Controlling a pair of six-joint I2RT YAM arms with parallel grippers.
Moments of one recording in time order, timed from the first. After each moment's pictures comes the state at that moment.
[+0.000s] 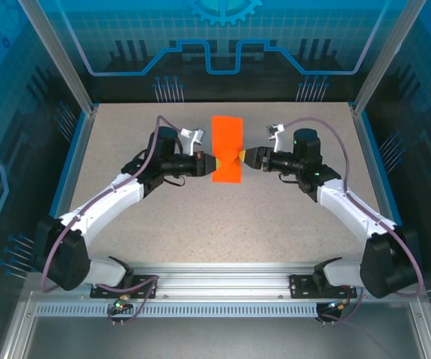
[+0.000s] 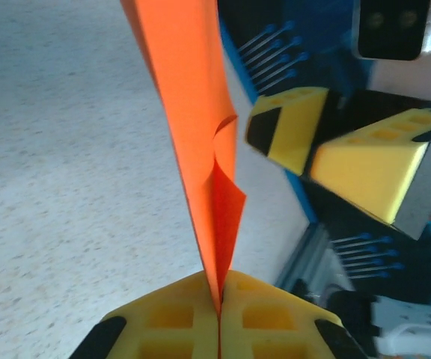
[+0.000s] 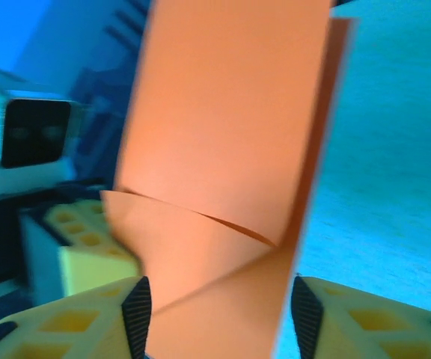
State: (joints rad) left arm -0.48 1.38 1.08 -0.25 0.57 -0.56; right arm 0.31 1.28 0.90 -0.04 -0.65 0.54
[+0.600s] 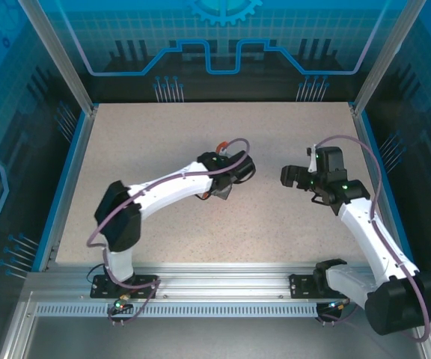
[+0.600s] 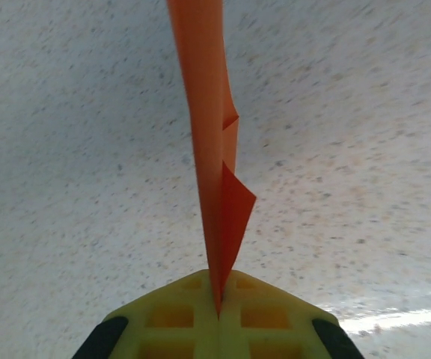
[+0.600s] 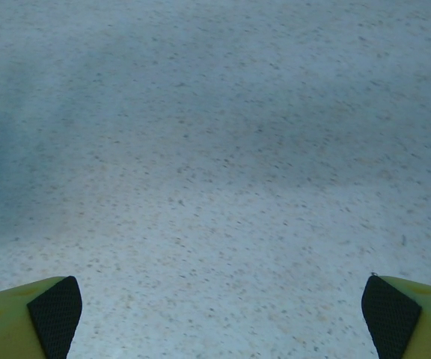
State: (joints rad) left arm -0.87 1.90 1.62 -1.15 -0.52 -0.53; right arm 0.15 1.04 0.85 -0.65 -0.02 0.29
